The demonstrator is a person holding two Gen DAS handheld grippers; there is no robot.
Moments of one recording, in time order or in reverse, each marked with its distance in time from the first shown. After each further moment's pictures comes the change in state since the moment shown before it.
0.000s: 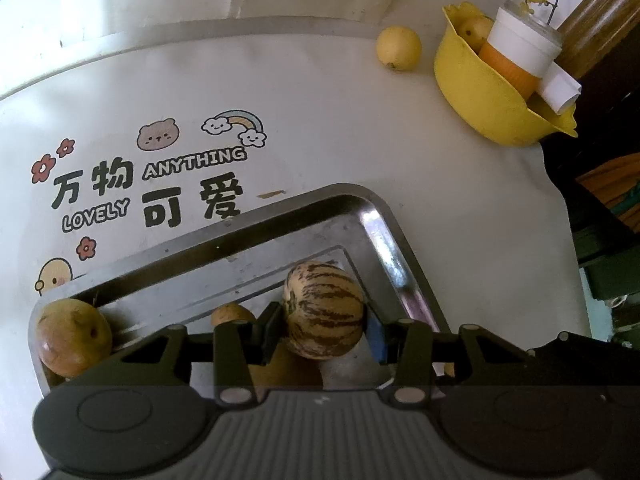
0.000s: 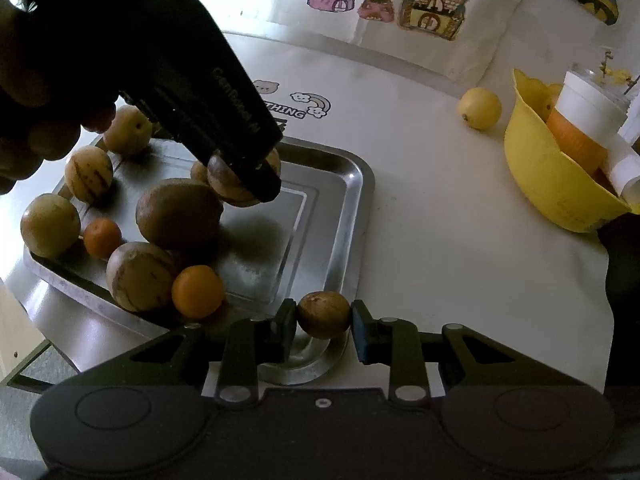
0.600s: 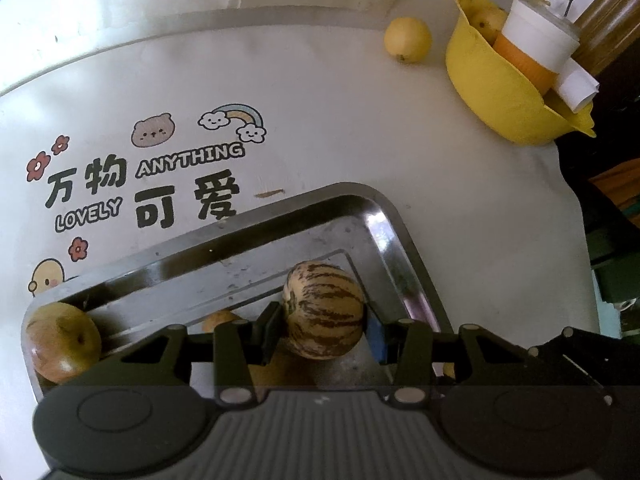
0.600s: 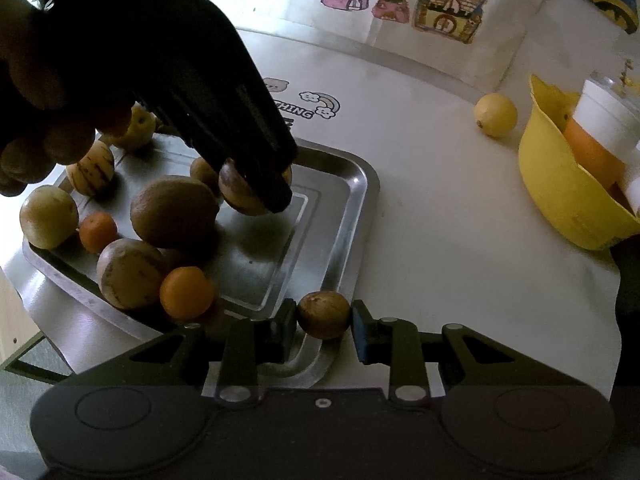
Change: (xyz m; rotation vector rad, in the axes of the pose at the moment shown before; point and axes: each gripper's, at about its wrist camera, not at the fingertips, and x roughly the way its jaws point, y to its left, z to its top) left arm 0.016 -0.005 0.007 -0.012 0.030 0.027; right arm 0.010 -0.008 0.004 -0.051 -0.004 0.036
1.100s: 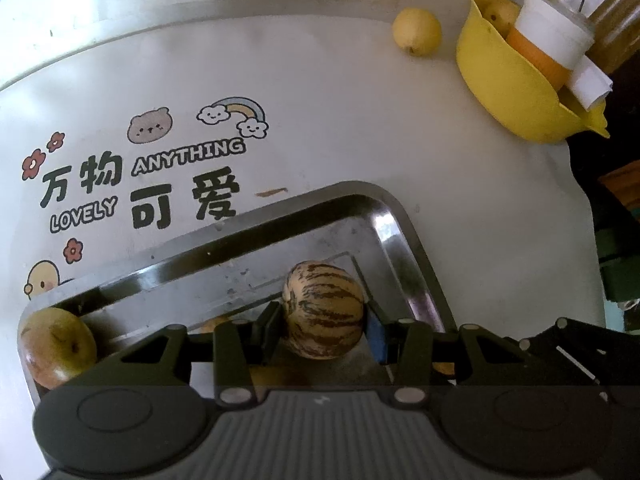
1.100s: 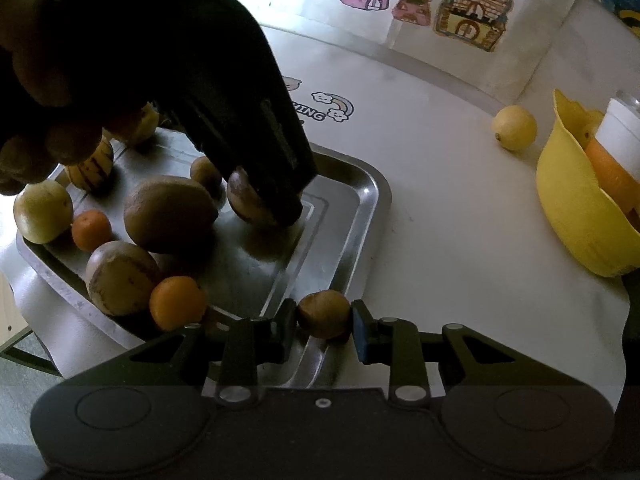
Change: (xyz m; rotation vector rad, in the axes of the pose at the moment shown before) left arm 0.010 0.001 0.006 -0.005 0.030 0.014; right arm 0.015 0.000 0.010 -0.054 0.001 0.019
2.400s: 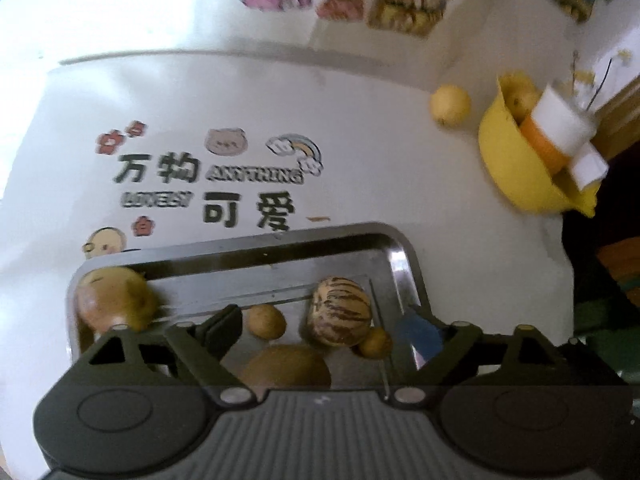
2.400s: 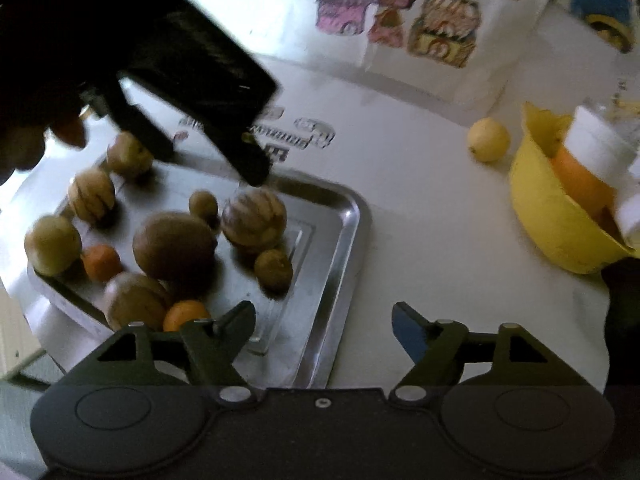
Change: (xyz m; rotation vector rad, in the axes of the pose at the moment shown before) left arm -0.069 0.025 -0.018 -0.205 -0.128 0.000; right arm -0.031 -0.002 0.005 0.079 -0.052 -0.045
